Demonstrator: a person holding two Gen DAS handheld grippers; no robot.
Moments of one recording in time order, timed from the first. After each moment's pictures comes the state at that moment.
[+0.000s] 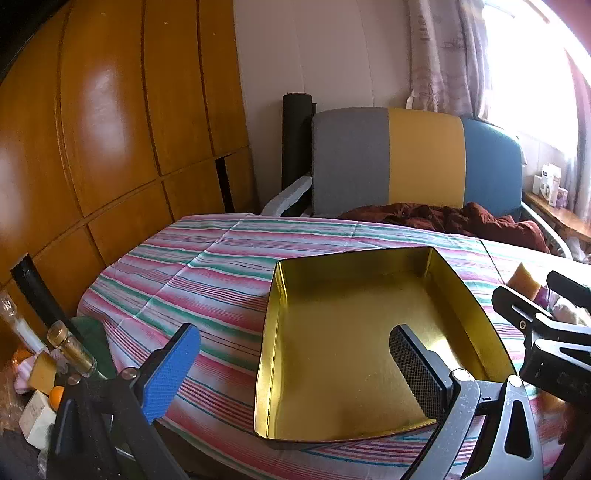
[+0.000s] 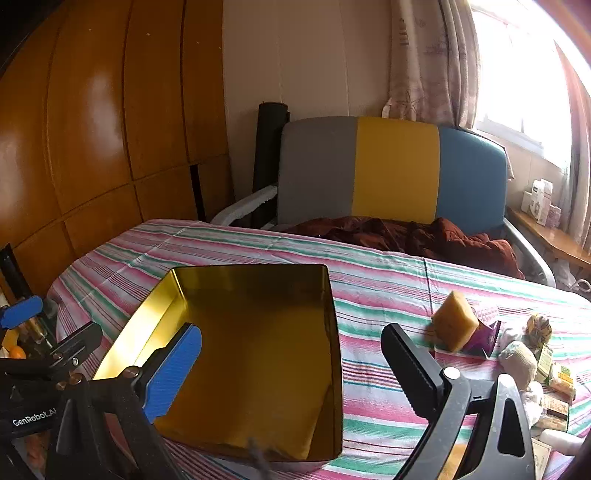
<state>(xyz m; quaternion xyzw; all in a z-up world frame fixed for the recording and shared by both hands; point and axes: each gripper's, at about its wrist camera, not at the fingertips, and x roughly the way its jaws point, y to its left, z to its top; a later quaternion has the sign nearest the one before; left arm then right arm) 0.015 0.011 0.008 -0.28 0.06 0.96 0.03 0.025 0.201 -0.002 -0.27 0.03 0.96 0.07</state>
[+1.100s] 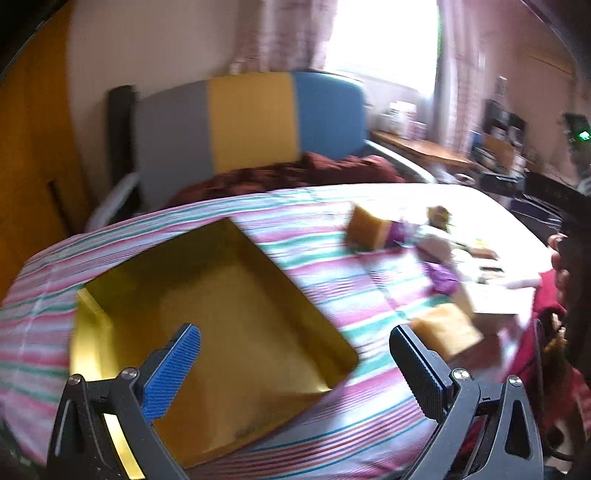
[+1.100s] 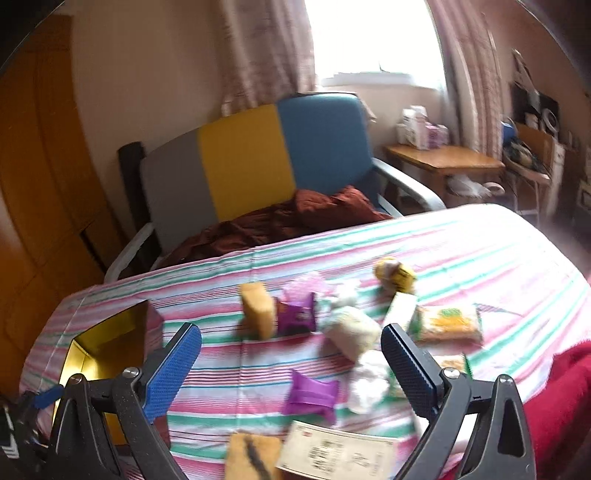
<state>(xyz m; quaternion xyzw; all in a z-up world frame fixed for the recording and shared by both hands) 0.020 0.150 -0.009 -0.34 0.12 0.87 0.34 0.137 0.405 0.025 -0.27 0.20 0.90 0.27</state>
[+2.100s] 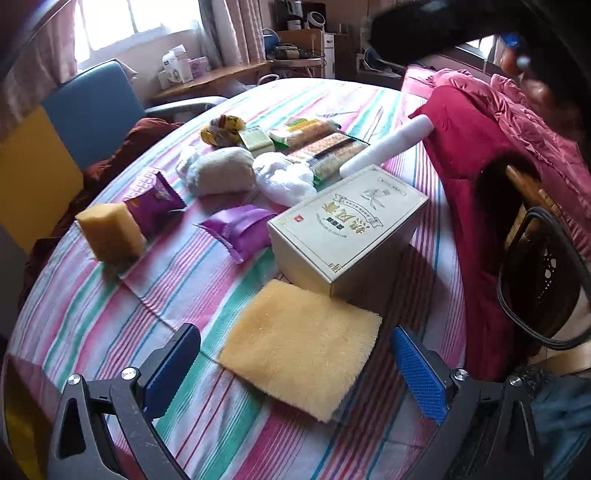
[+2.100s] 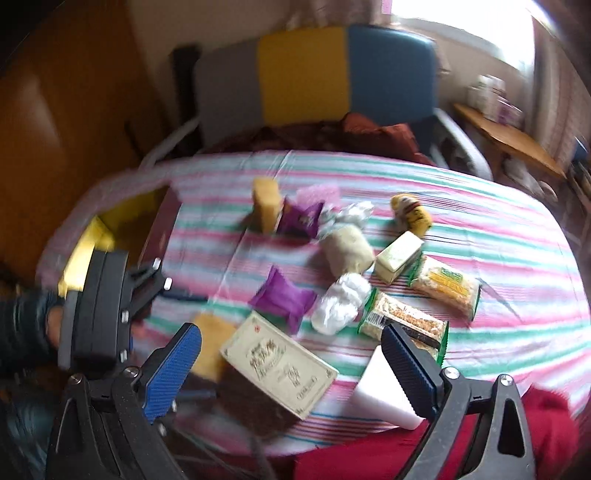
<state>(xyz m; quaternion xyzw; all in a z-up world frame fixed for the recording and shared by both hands) 0.069 0.326 -0.095 -0.31 0.35 0.64 0.60 0.169 0.421 0.002 -0.45 0.12 0.87 0.12</state>
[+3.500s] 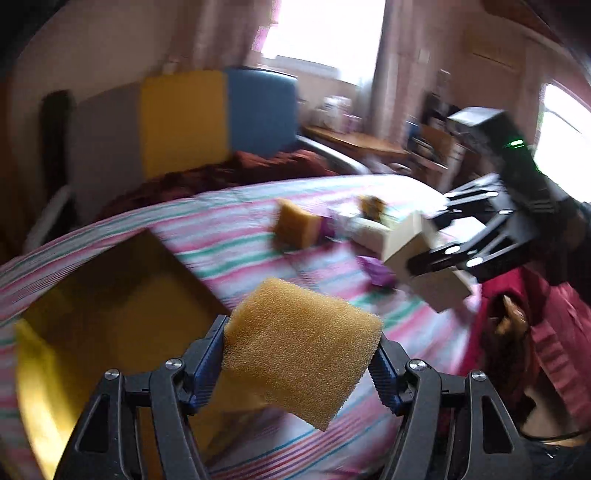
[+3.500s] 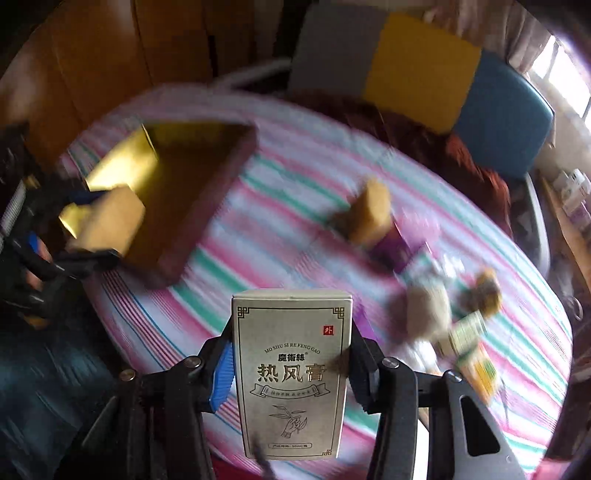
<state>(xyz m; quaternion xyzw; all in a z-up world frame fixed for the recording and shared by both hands) 0.012 0.155 -0.012 -0.34 0.10 0.82 0.44 0.076 0.347 0.009 -0.52 -0.02 0.86 0.00</state>
